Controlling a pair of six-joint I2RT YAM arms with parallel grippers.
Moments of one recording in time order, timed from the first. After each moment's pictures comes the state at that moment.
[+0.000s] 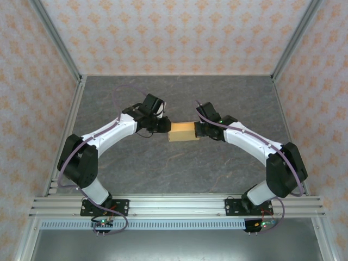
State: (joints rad) left arm -0.50 1.64 1.23 -0.60 0.21 -0.49; right arm 0.59 1.50 1.07 -0.56 0.15 0.36
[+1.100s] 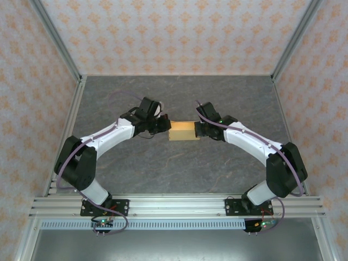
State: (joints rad) left arm -0.48 1.60 1.10 -0.37 0.29 -0.74; right arm 0.59 1.50 1.07 -0.56 0.16 0.36
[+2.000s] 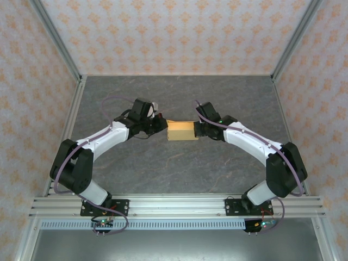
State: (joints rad) left arm -0.42 1.56 1.01 -0.25 0.39 -0.84; right arm 0.59 1.50 1.07 -0.55 0.14 0.36
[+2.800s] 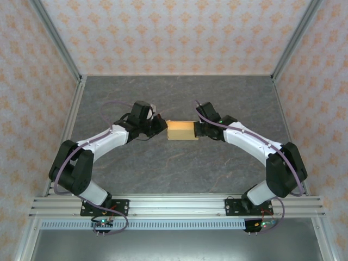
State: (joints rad) left arm -0.42 1.54 0.94 -0.17 0.36 -0.94; right arm 0.59 1.50 1.07 -0.55 0.14 0.36
